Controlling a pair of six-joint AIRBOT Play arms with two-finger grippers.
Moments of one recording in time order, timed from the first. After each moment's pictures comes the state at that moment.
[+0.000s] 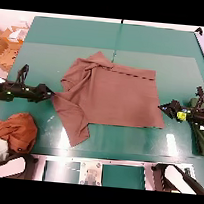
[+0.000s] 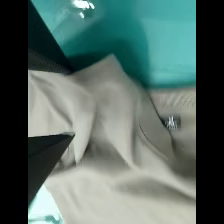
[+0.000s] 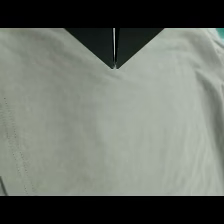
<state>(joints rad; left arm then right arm) 0.31 -1.30 0.78 0.72 -1.09 -1.08 -0.56 -1.00 0.58 -0.66 1.15 1.09</state>
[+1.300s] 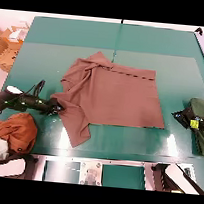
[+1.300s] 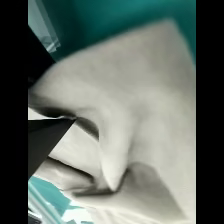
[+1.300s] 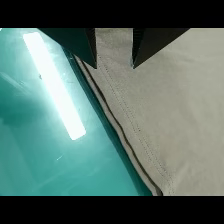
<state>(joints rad) 0.18 -1.37 0.62 0.69 -1.05 -1.04 -0.80 -1.00 0.57 -0.85 1.12 1.12</state>
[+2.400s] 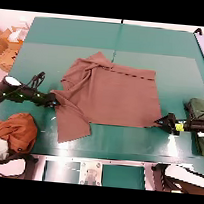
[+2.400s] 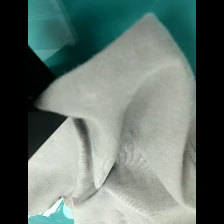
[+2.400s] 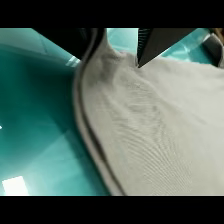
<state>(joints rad) 0.17 -1.37 0.76 0.81 -1.06 -1.04 -0.70 -1.36 0.58 -0.92 1.24 1.10</state>
